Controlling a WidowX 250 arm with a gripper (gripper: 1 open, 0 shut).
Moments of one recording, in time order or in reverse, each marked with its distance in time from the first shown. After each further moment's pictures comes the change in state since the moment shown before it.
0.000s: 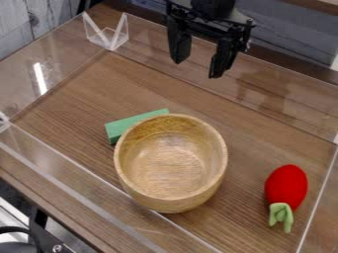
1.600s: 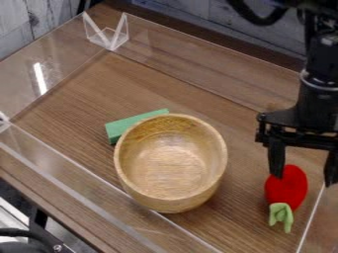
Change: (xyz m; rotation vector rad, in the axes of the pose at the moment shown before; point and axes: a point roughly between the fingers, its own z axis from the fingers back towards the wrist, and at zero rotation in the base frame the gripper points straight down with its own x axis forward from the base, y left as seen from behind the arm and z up) arm -0.028 -0.150 -0.061 -0.148 0.047 0.333
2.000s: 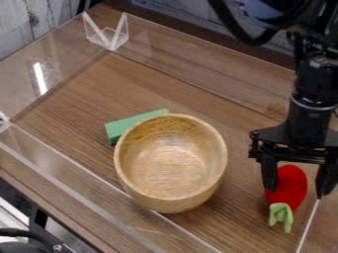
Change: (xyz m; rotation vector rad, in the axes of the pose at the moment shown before) arm -0.001 0.007 -0.017 -0.009 -0.011 0.053
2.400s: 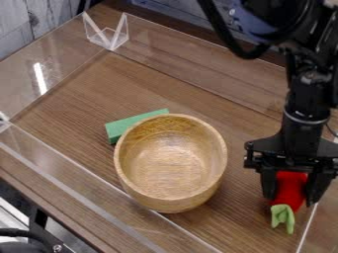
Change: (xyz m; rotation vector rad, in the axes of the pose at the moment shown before) arm 0.002 0.004 -0.015 -0.002 -0.010 0.020
